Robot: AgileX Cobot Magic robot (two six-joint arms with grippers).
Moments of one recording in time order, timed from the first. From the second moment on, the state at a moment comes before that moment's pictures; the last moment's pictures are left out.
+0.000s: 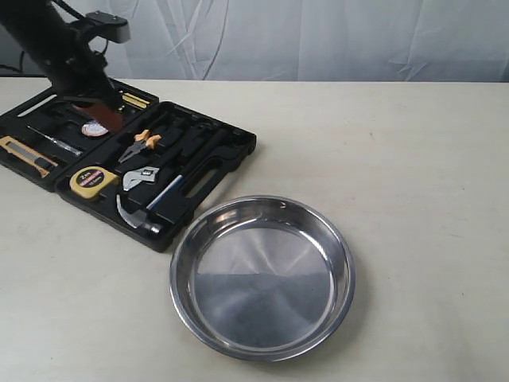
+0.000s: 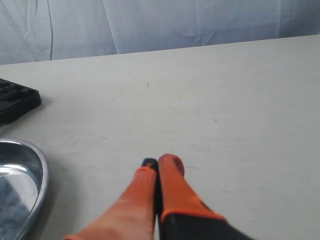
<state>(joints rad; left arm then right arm) 0.03 2.07 -1.75 -0.32 1.21 0.71 0.02 0.01 0.00 0.18 0.38 -0.04</state>
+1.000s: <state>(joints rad) 0.01 2.15 -1.74 0.27 0.96 0.05 0.02 0.01 0.00 0.18 0.38 -0.04</state>
